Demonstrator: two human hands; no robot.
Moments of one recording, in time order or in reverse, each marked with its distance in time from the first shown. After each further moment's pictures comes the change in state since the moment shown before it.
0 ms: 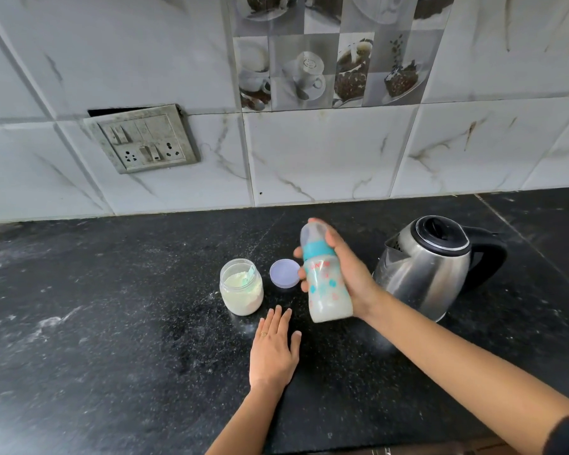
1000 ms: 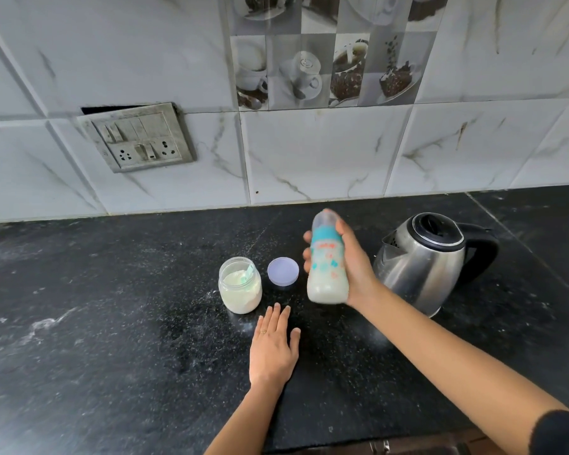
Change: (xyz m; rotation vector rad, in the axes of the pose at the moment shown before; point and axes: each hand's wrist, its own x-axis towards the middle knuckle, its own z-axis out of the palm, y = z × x) left_hand 0.000 -0.002 0.002 -0.021 0.006 0.010; right_hand 0.003 -0.004 0.009 0.153 0.099 -0.020
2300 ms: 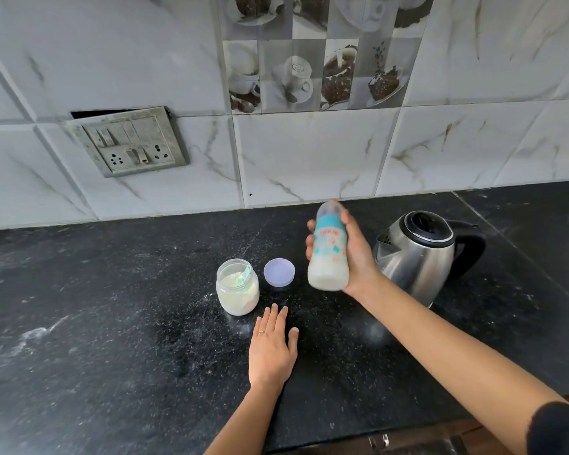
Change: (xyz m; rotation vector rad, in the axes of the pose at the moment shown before) left_hand 0.000 -0.002 -0.002 -0.017 -0.001 0.008; right_hand 0.001 -0.009 0.003 0.087 0.026 -0.031
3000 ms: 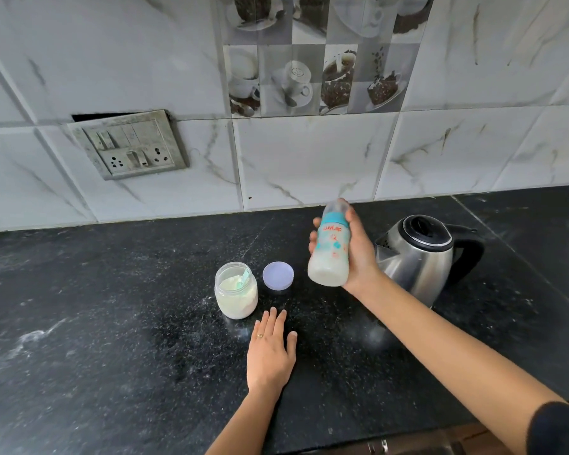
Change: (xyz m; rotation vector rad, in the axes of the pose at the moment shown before) left_hand 0.000 -0.001 0.003 0.009 0.006 -0.003; right_hand 0.001 -0.010 0.002 -0.002 0.033 -0.054
